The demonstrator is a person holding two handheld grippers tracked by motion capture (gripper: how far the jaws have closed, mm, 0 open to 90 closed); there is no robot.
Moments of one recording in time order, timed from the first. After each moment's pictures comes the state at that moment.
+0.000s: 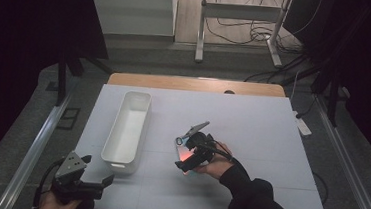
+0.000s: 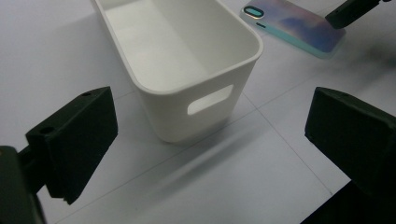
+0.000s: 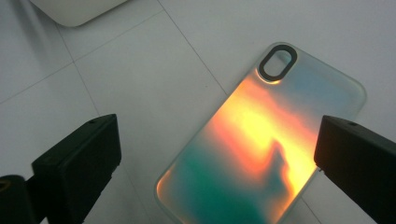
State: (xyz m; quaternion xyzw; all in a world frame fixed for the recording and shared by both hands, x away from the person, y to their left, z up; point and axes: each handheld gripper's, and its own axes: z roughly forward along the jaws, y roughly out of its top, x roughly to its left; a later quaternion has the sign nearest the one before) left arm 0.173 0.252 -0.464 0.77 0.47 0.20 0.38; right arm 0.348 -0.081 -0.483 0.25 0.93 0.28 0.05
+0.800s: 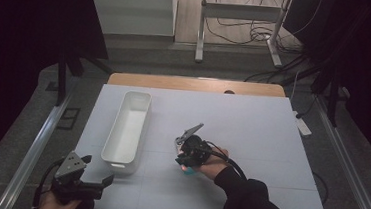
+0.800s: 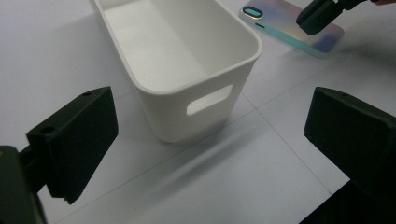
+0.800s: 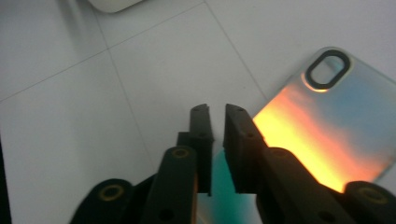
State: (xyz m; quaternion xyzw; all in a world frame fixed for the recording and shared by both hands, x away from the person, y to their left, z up) left arm 0.173 0.252 -0.464 0.77 0.47 0.20 0.38; right arm 0.343 -0.070 -0.489 0.20 0.94 0.28 0.01
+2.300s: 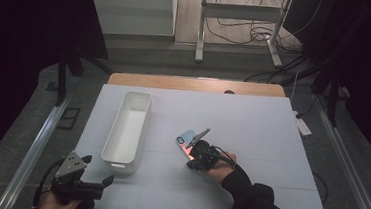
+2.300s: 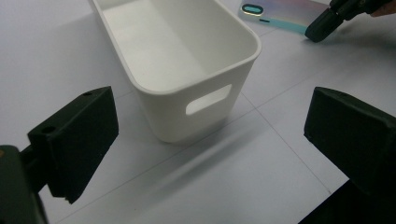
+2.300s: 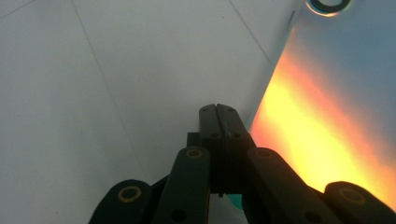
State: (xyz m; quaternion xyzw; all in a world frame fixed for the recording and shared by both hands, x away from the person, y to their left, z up) left arm 0.173 0.251 -0.464 0.77 0.47 0.20 0.38; right arm 0.347 -0.098 -0.510 0.22 0.95 0.24 0.01
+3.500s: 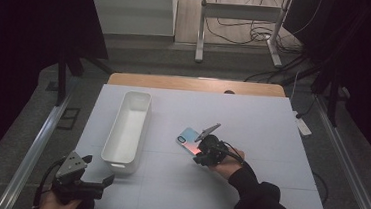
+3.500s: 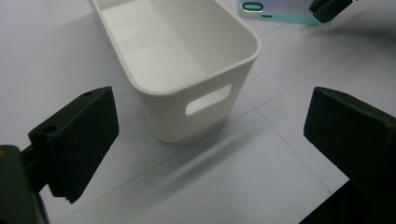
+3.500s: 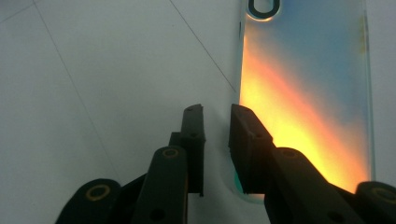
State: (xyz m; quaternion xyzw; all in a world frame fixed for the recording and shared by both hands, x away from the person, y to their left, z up) left arm 0.174 0.251 -0.464 0.77 0.47 0.19 0.38; right arm 0.356 -0.117 -0.495 0.25 0.93 0.25 0.04
